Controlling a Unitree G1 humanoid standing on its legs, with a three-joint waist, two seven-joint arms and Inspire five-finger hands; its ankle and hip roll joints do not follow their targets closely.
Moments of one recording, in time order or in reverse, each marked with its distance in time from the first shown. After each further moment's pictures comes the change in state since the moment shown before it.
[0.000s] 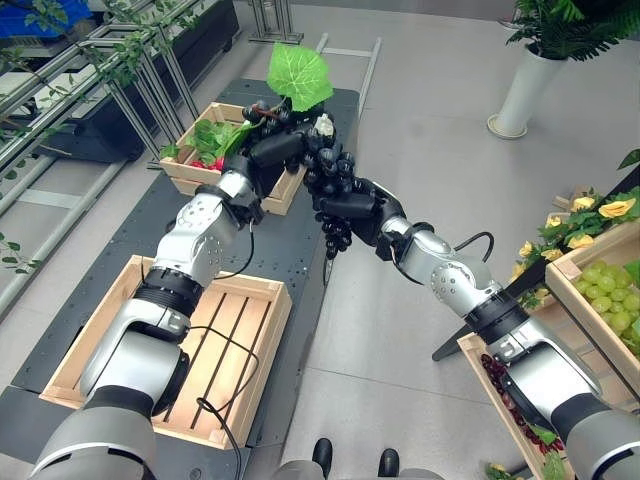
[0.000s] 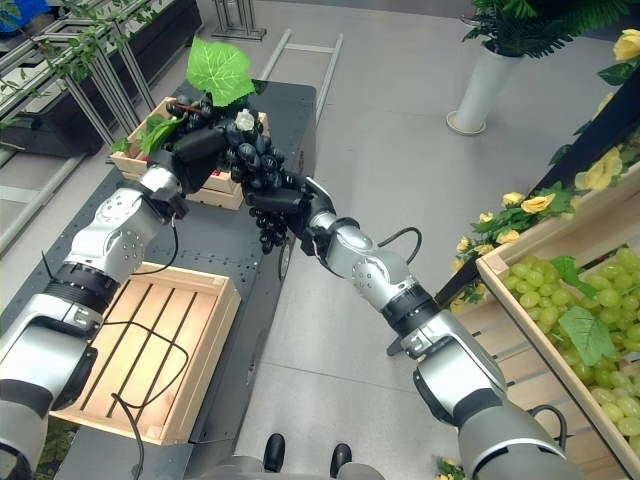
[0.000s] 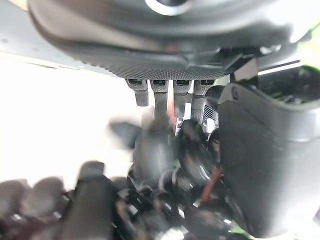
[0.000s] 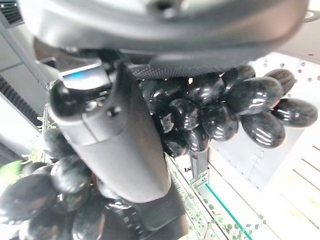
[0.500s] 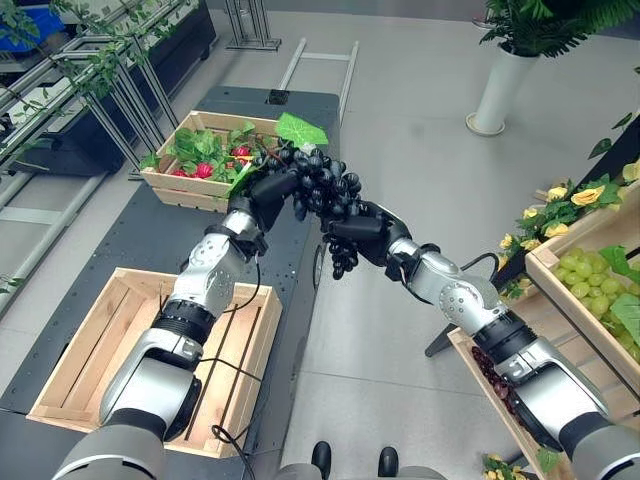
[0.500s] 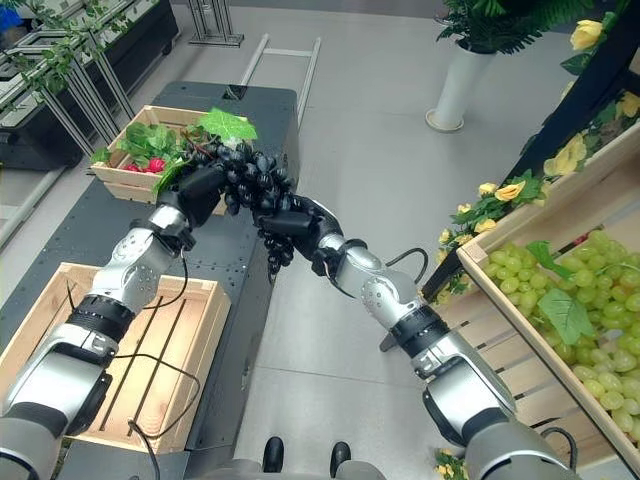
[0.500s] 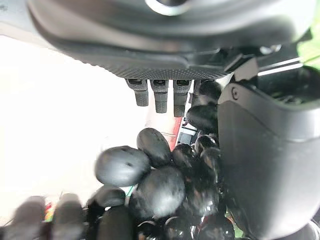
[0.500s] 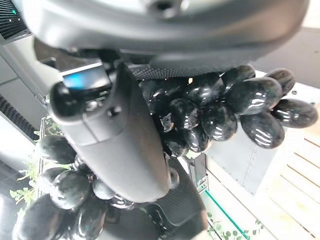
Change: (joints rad) left arm 0.156 -0.077 0.048 0.009 0.003 -0.088 -0.032; right arm 0.119 -0.034 -0.025 -0.041 -0.017 0.011 0.053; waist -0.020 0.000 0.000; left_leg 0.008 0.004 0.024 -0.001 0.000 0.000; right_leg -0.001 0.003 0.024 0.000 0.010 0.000
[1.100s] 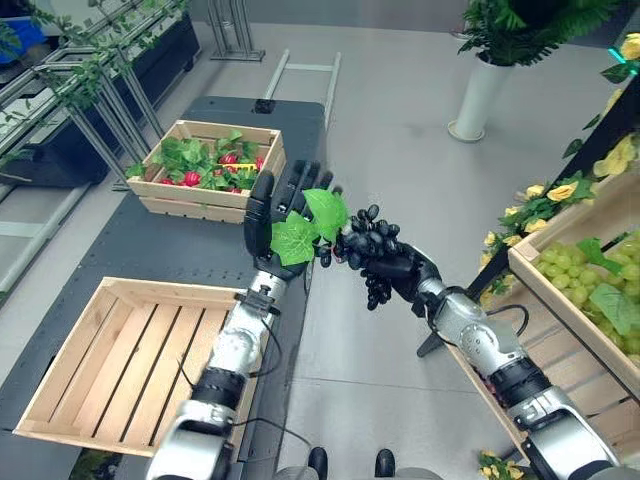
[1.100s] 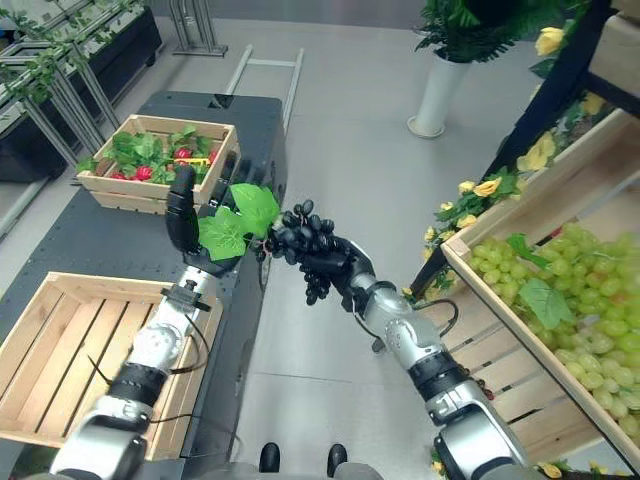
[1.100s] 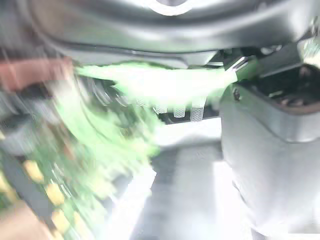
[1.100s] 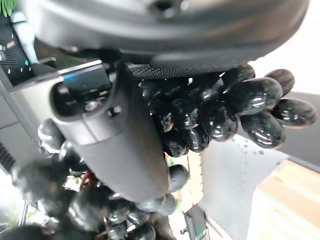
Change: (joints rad) left arm 0.364 -0.376 0.247 -0.307 -0.668 0.149 -0.410; right arm 0.285 0.046 -0.157 -0.015 -0.234 -0.001 0.022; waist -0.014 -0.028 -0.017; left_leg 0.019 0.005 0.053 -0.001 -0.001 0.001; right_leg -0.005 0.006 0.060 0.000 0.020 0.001
